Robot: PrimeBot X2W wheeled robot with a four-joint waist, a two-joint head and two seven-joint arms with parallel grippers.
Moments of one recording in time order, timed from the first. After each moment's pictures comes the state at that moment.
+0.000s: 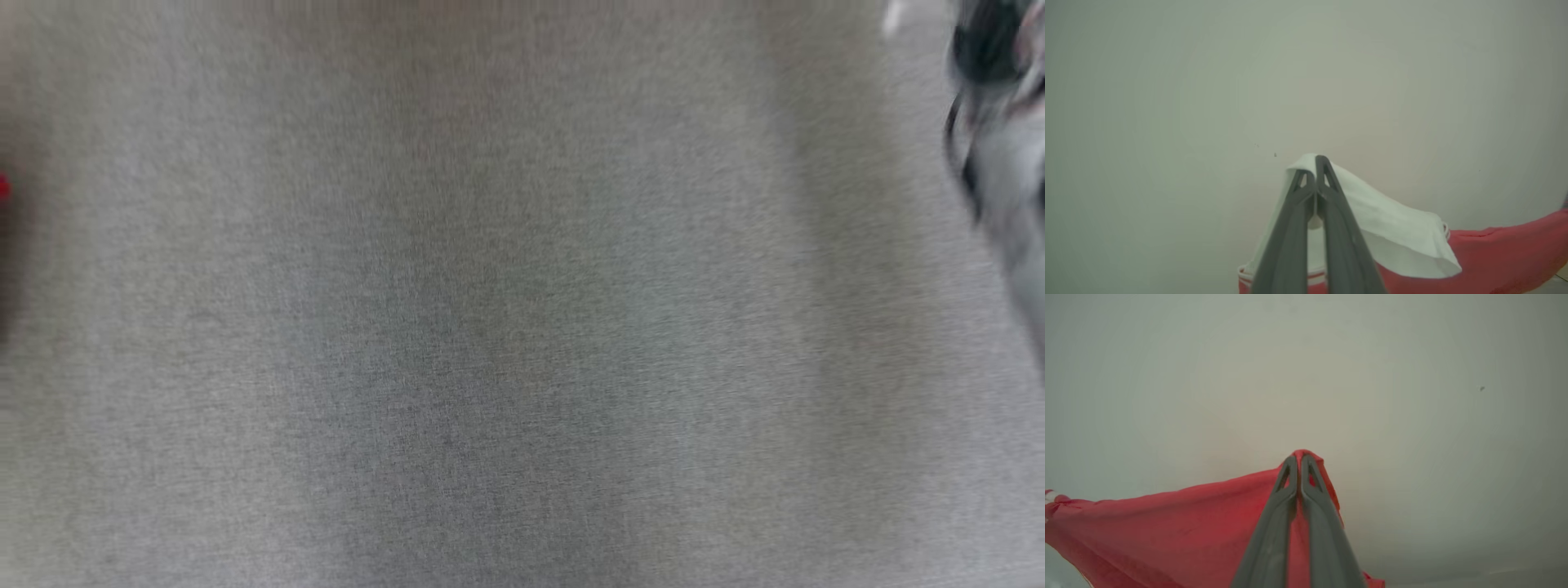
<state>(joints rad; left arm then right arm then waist) -1.47 0.62 -0.63 0.53 -0.99 -0.07 -0.26 -1.34 -0.32 0.40 0.72 0.81 0.13 -0.23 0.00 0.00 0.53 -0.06</state>
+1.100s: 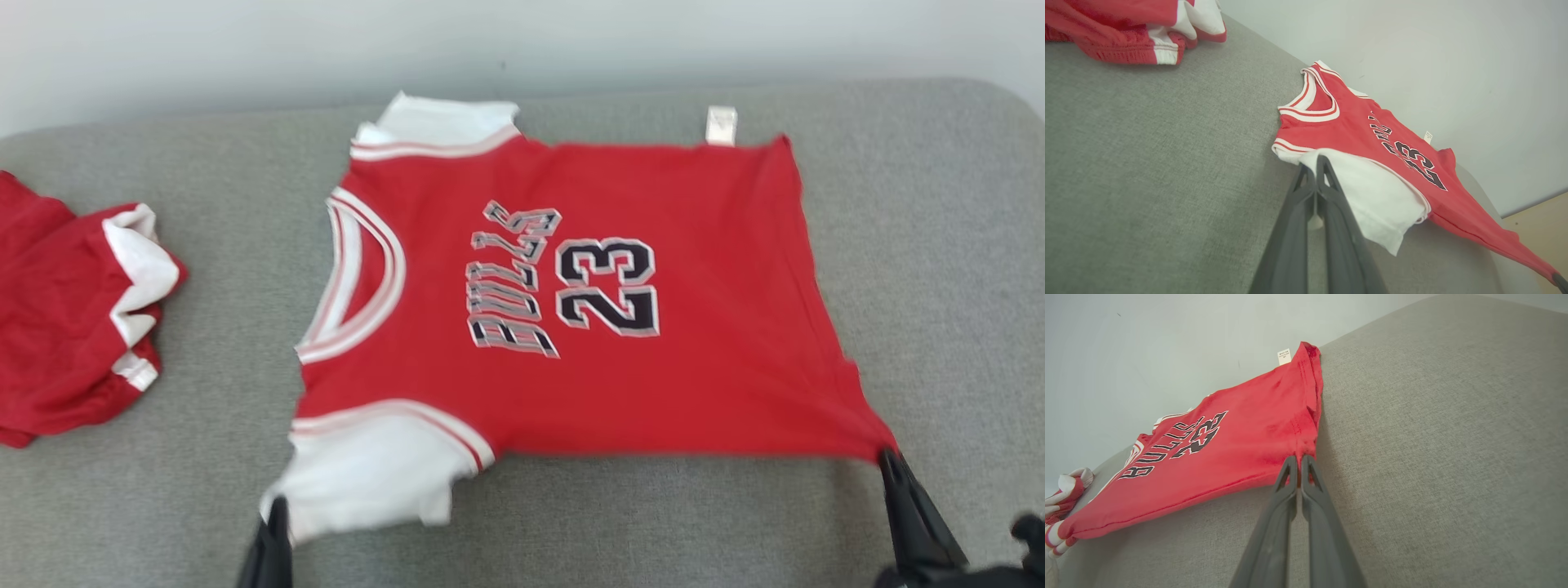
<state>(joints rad) 0.12 0.24 -0.22 -0.10 -0.77 0.11 -0.26 0.06 -0.24 0.03 0.08 0.67 0.13 -0.11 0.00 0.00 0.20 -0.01</state>
